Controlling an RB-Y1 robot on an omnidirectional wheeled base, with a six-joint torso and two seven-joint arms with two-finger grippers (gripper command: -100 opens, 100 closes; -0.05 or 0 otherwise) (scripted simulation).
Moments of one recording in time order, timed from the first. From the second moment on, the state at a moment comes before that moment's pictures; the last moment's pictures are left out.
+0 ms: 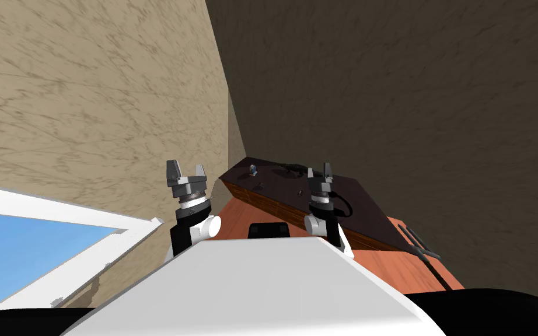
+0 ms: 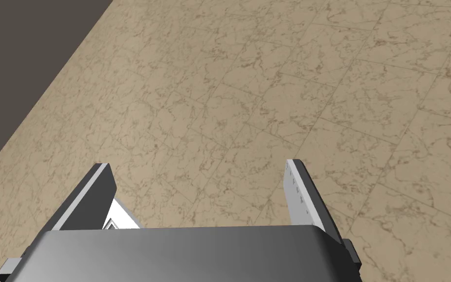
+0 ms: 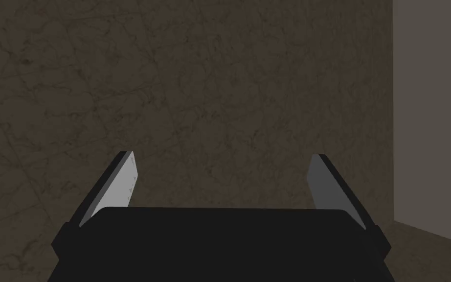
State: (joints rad) left arm 0.51 -0.04 0.05 -2.35 0.10 -0.52 -0.11; right arm 0.51 -0.03 0.06 -2.21 -0.05 -0.53 -0.04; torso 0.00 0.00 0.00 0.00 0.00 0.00
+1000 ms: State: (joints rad) left arm 0.51 -0.04 0.05 -2.35 0.10 -0.52 -0.11; right arm 0.67 -0.24 0.16 -2.14 0.01 -0.38 0.04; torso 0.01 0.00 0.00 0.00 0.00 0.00
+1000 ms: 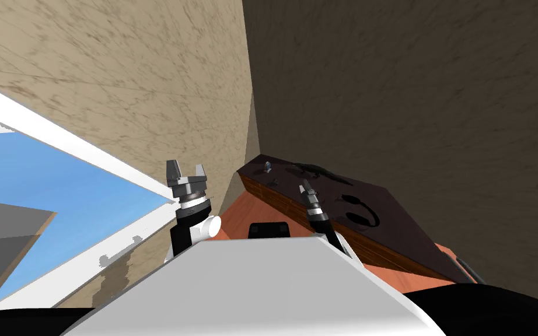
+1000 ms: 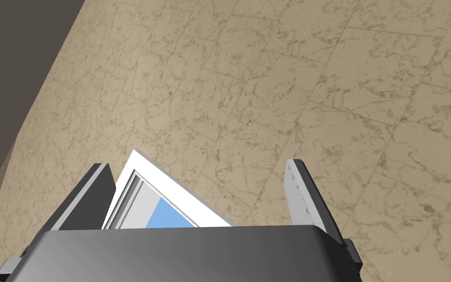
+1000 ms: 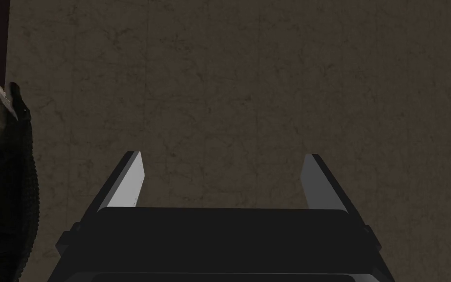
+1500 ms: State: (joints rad) left arm 0.51 -0.04 0.05 -2.35 0.10 -0.52 -0.11; right arm 0.79 -0.32 0.22 -2.08 0.05 -0.31 0.10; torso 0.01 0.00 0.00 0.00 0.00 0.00
